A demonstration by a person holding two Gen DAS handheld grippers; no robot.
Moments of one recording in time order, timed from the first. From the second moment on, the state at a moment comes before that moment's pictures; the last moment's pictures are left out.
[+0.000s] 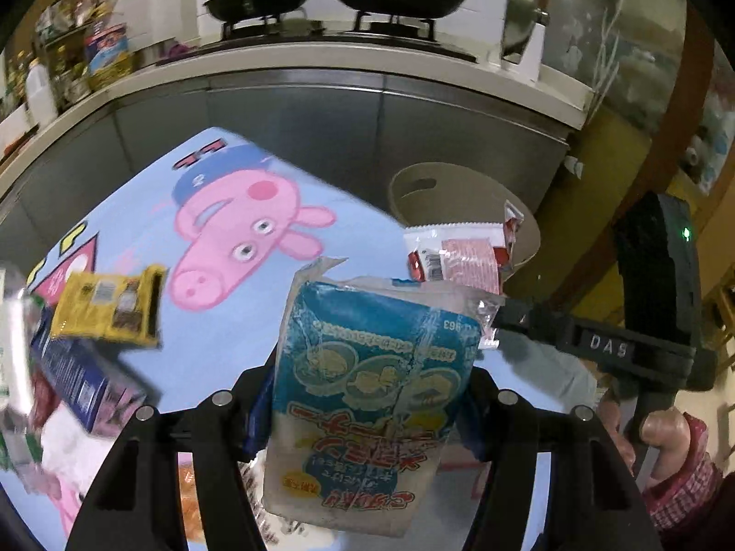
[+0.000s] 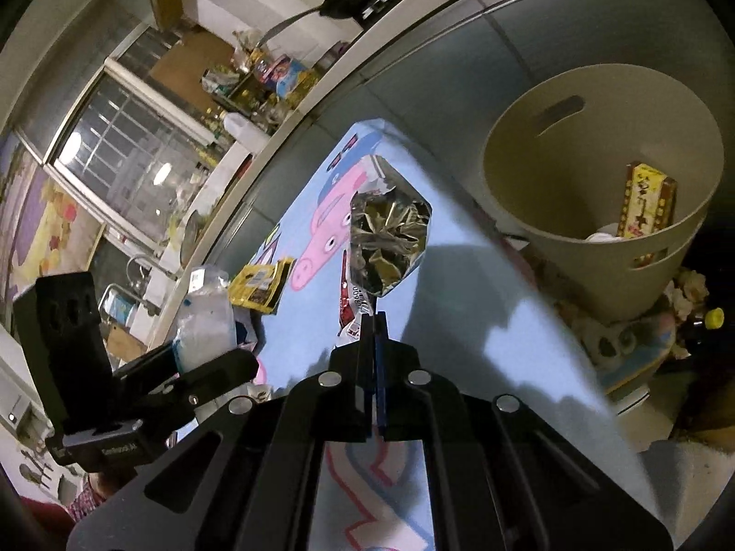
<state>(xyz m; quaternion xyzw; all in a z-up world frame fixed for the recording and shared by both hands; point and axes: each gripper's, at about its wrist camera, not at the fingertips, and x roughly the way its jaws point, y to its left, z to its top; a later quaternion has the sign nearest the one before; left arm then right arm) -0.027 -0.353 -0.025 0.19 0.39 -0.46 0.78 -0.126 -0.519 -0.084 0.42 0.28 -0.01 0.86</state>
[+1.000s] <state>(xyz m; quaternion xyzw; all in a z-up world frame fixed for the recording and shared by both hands) -0.013 -0.556 -0.041 0.25 0.36 -0.50 0.75 -0.157 -0.649 -0.102 0.45 0.23 -0.14 0.85</state>
